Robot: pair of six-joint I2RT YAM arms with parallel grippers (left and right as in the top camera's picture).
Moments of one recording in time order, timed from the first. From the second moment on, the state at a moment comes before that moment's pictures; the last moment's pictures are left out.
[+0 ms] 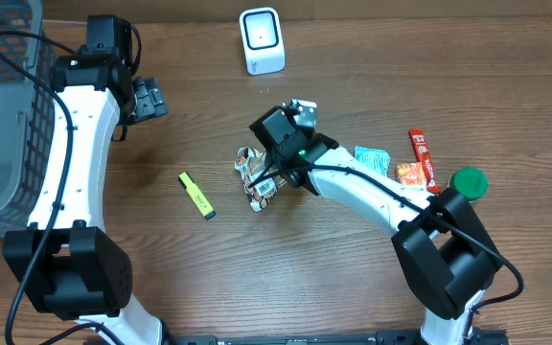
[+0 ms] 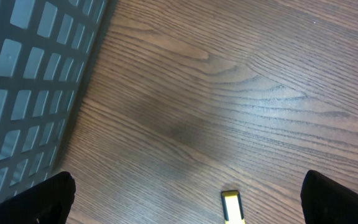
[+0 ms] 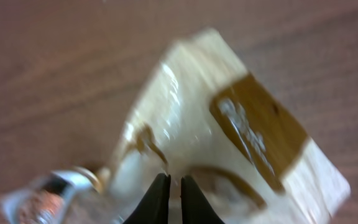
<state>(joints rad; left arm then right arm) 0.03 1.83 1.73 -1.13 -0.26 -0.36 0.70 1.95 1.37 -0.48 0.37 0.79</state>
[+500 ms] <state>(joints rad) 0.03 1.83 1.73 -1.13 -0.26 -0.36 0.67 2.03 1.37 -0.42 0.48 0.77</state>
